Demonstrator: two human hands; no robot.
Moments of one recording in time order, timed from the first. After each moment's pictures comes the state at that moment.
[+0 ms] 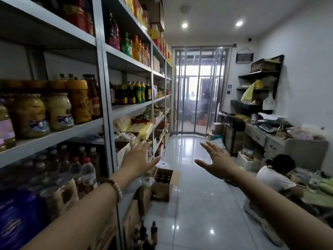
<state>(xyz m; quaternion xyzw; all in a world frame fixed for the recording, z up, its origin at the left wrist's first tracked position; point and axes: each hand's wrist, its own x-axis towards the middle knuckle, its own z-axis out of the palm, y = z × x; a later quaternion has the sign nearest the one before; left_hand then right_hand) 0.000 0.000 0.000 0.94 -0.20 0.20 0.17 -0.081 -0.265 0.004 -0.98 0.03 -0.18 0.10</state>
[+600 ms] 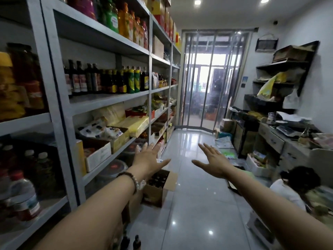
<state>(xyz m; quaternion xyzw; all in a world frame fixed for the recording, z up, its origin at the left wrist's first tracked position) 0.229 -0.209 -0.050 0.97 -0.18 0.10 0.10 0.172 -0.452 -0.038 -0.99 0.01 -0.06 0.11</state>
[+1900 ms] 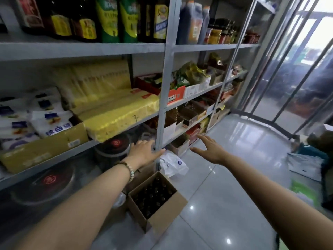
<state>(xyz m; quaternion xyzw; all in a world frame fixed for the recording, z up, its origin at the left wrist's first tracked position) 0.964 -0.458 -0.183 0.99 0.10 -0.03 0.14 1.039 -0.693 -0.148 -0.96 -0.19 0.11 0.16</state>
